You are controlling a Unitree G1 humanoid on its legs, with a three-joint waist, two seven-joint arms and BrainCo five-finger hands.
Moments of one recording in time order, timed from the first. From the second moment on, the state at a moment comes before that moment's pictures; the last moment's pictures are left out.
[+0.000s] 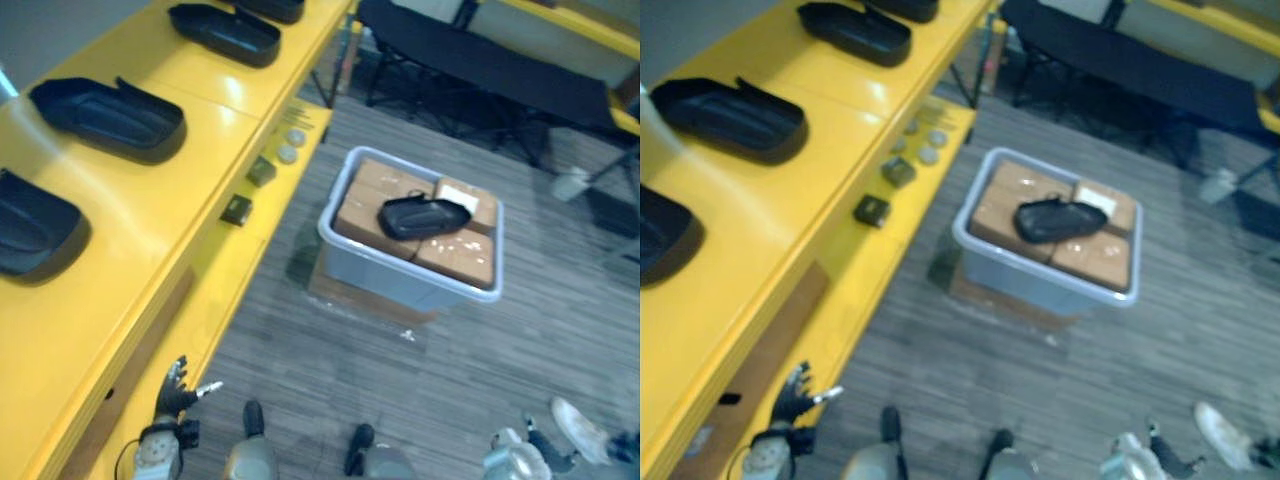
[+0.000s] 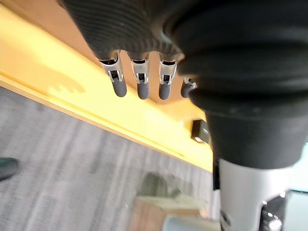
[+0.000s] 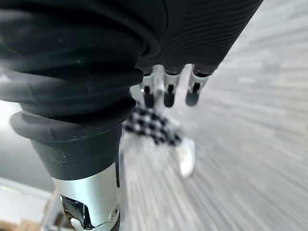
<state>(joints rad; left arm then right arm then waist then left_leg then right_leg) 0.06 0.28 0.19 0.76 -0.07 -0.31 0.04 0.01 -0.08 -0.58 0.92 0.40 -0.31 -0.61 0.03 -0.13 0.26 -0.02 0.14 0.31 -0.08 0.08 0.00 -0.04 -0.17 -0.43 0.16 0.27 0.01</state>
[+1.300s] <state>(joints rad) 0.13 0.09 0.24 0.94 -0.27 -0.14 0.10 0.02 -0.12 -0.23 1.03 0.14 -0.31 -0.08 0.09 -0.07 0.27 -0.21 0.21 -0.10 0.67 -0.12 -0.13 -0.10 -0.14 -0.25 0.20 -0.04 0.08</state>
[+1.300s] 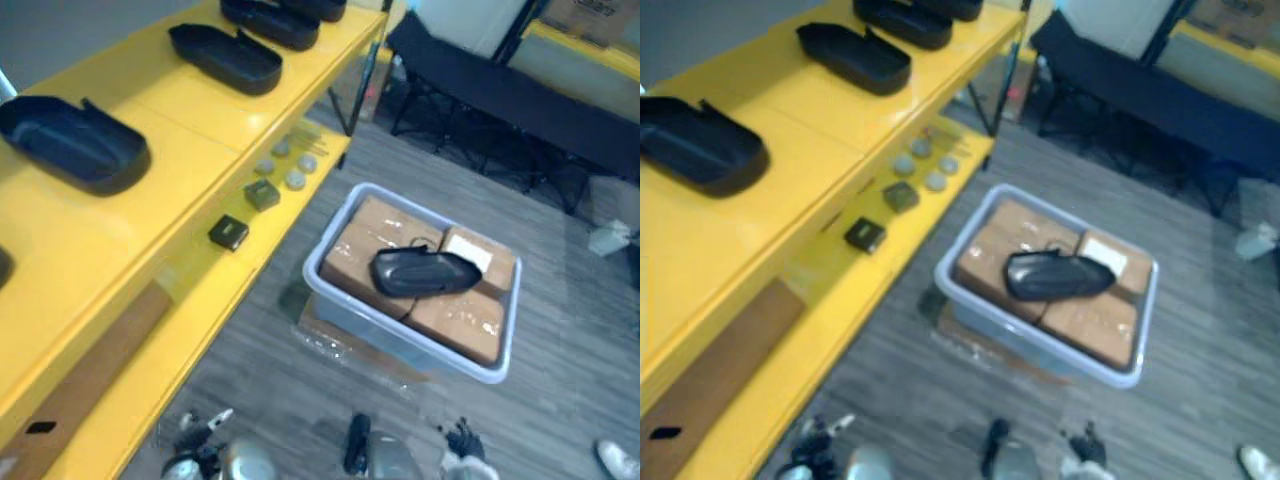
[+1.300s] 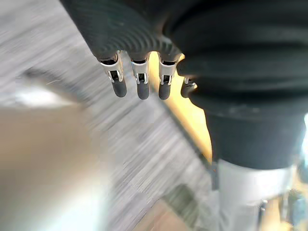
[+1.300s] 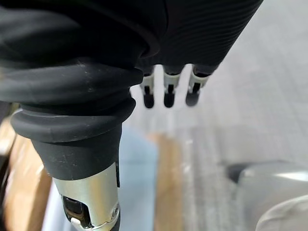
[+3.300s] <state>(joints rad) 0.12 0.19 0.15 0.87 -0.17 -0.16 0.07 0.09 -0.05 -0.50 0.57 0.63 -0.58 -0.69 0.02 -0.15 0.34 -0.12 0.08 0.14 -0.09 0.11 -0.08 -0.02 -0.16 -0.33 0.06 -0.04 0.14</state>
